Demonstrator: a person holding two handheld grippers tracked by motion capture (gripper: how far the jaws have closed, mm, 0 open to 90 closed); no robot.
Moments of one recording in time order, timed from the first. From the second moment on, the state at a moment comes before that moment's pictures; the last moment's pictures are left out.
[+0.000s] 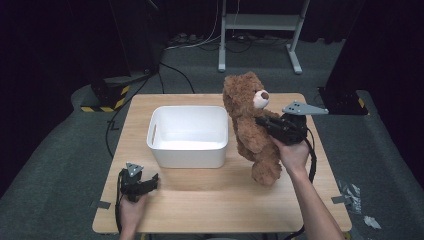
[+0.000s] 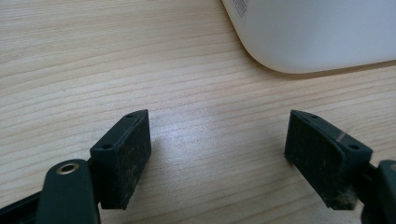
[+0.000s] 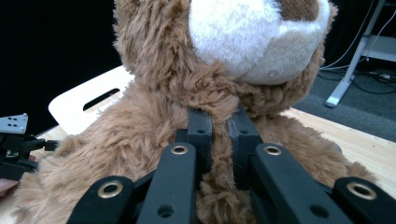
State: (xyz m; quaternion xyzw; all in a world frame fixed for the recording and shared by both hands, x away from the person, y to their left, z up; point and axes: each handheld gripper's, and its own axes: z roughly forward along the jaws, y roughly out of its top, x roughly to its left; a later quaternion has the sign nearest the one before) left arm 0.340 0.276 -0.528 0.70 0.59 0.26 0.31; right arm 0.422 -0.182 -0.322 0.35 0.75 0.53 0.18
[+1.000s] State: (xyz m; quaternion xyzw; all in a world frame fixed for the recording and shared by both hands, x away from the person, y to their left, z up) left arm 0.340 0.276 -0.528 0.70 0.59 0.26 0.31; right arm 0.432 -0.150 -0.287 0.33 0.75 0.54 0.18
